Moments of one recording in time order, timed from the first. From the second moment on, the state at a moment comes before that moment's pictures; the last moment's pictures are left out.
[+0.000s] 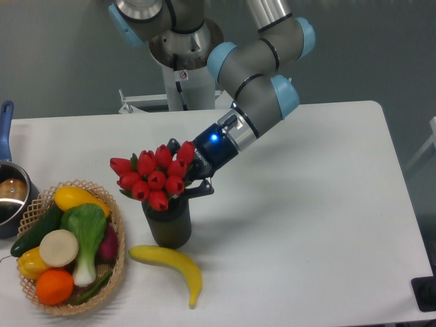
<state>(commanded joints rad) 2.62 -1.77 -1.98 -0.91 0.25 1.51</state>
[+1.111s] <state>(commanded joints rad) 2.65 -1.61 -1.85 -0.91 0.22 1.14</state>
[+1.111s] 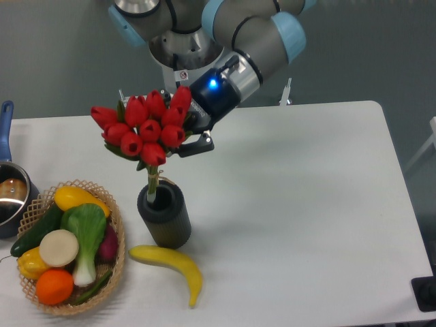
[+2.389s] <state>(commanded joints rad) 3.04 -1.51 -1.81 -0.91 0.76 1.09</state>
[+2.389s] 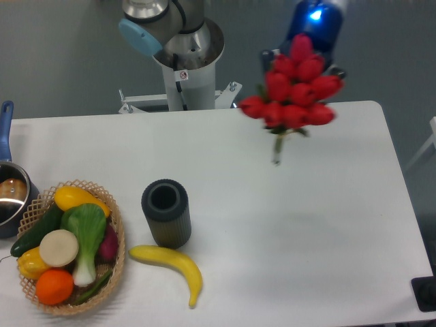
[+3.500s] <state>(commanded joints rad) 3.03 -1.55 -1.80 -0.92 0.94 1.18</state>
